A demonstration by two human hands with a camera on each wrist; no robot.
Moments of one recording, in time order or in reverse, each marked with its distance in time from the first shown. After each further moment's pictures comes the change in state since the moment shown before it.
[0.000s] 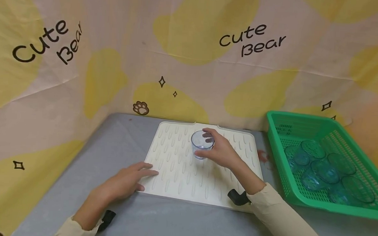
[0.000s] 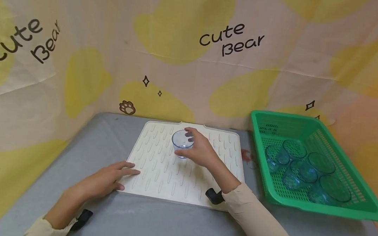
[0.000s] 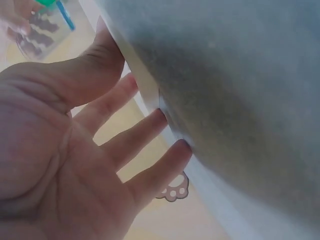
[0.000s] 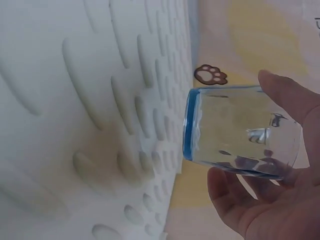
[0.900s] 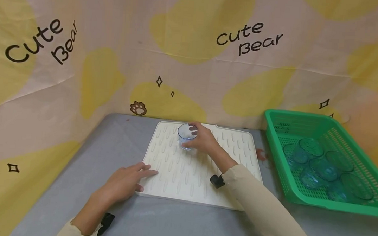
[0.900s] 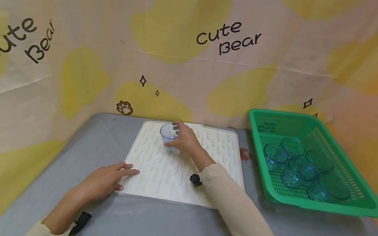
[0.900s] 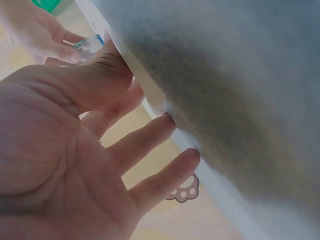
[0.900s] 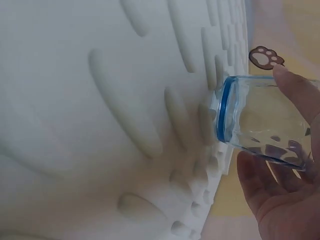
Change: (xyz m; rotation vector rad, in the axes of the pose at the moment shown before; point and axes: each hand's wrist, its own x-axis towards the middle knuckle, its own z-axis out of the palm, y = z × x) left_hand 0.003 0.008 0.000 0.128 0.007 -0.043; right_hand 0.063 0.001 0.035 0.031 -0.005 0.051
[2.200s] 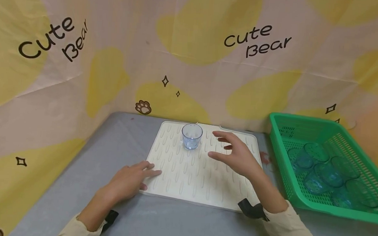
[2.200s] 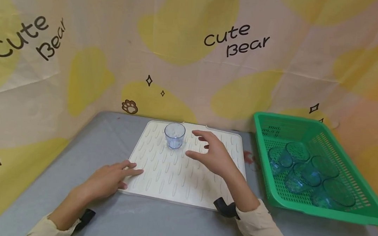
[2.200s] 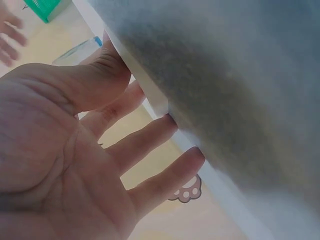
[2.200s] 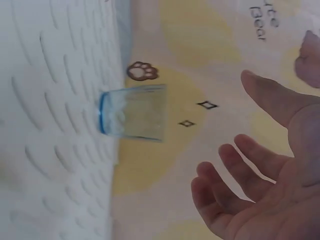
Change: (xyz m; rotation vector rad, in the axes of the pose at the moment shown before) left_hand -0.002 0.000 0.001 -0.007 0.008 -0.034; right_hand -0.104 -0.009 -0.063 -0.029 0.046 -0.118
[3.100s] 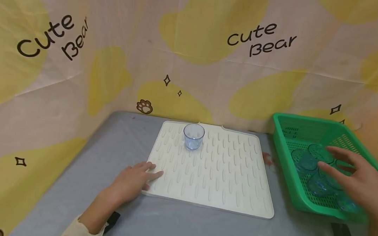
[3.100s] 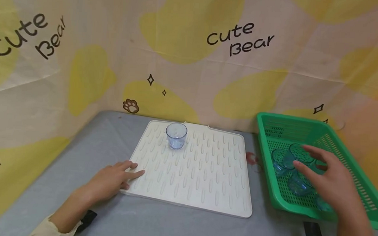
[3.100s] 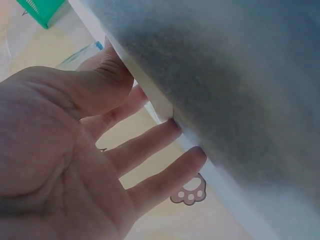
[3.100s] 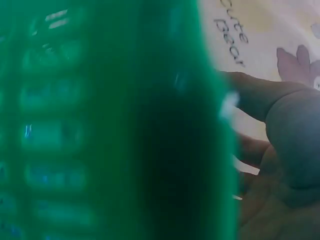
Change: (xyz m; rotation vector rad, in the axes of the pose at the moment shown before) left_hand 0.000 0.003 0.003 0.071 0.055 0.065; right_hand -0.119 0.100 -0.164 -0.398 0.278 0.265
